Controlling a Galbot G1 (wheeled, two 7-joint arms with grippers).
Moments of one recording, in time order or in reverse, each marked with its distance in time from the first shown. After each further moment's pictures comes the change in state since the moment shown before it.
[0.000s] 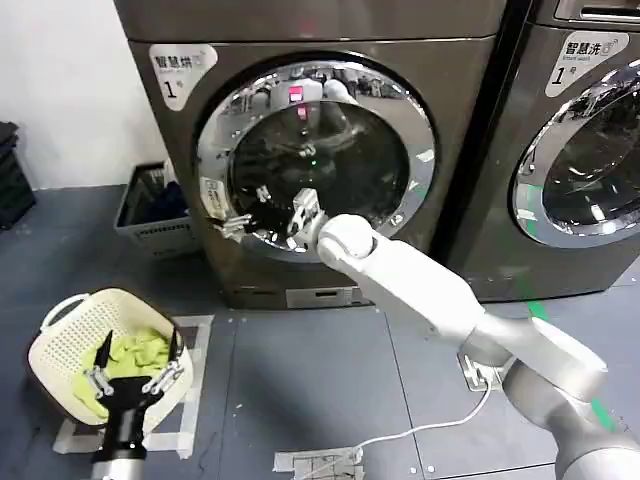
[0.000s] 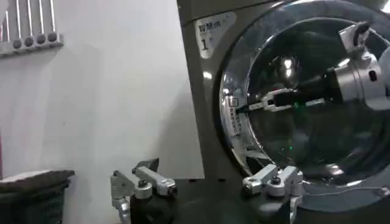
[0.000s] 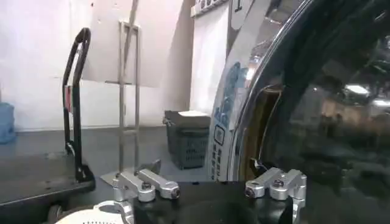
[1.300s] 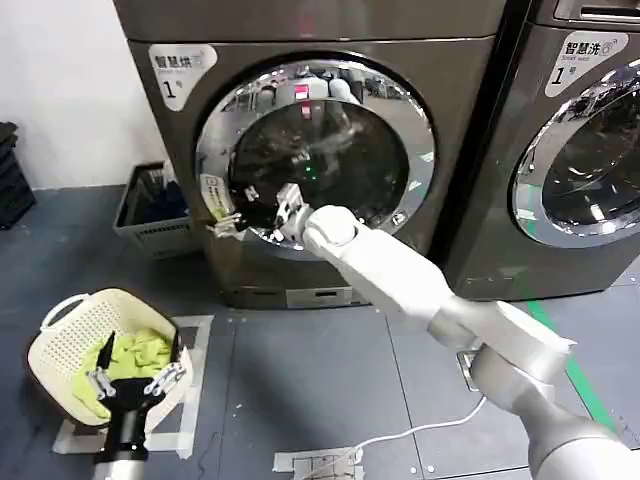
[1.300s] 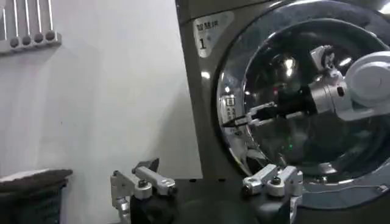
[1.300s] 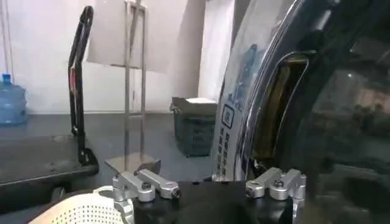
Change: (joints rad) left arm 0.003 0.003 0.005 0.006 0.000 -0.007 -0.001; right arm 0.047 0.109 -0.008 -0.204 -0.055 0.028 -0.138
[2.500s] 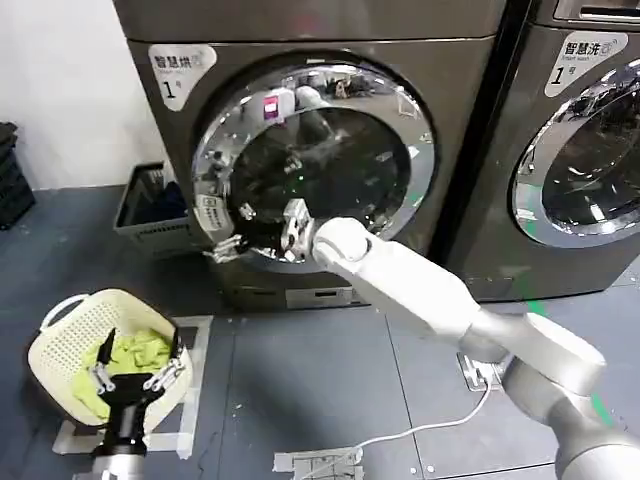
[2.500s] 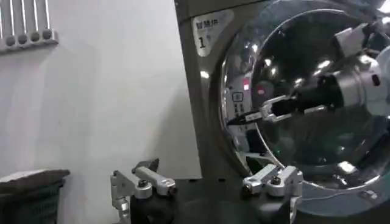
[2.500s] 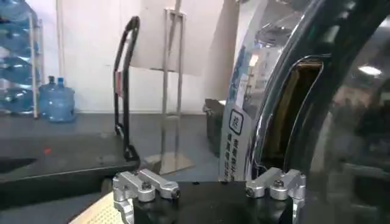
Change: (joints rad) left arm -0.029 0.013 -0.019 0.009 -0.023 0.032 0.029; right arm -0.071 -0.238 -0.039 0.361 0.070 -0.032 -0.053
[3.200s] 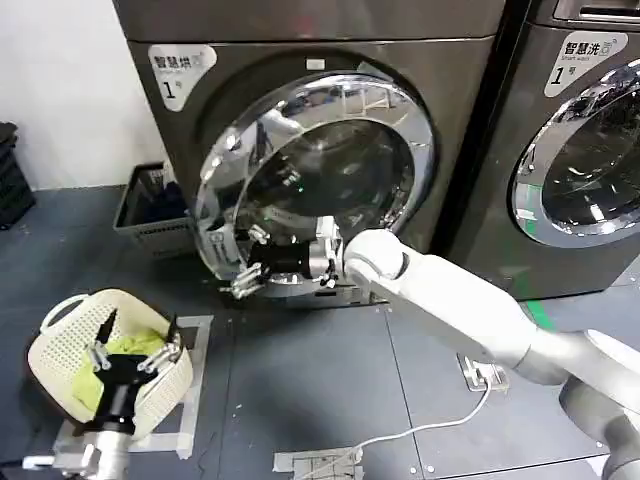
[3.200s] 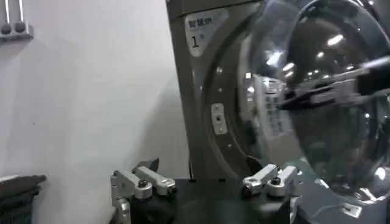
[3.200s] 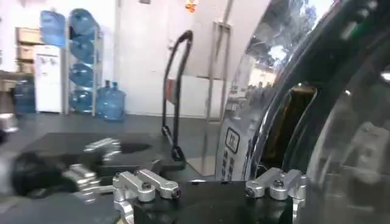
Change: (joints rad) left arm -0.117 0.064 -0.098 0.033 -0.137 0.092 0.154; right arm -0.045 -0.170 0.000 0.244 0.018 0.005 -0.105
